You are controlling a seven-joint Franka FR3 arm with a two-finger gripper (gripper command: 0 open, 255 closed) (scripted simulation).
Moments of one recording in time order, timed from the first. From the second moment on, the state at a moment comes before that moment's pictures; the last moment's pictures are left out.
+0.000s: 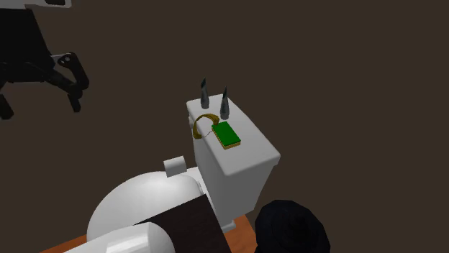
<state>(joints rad) 0.01 -0.84 -0.04 -2.35 0.11 1.46 -0.01</state>
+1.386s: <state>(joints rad) -0.16 -0.44 -0.21 -2.34 -0.05 2.00 -0.03</state>
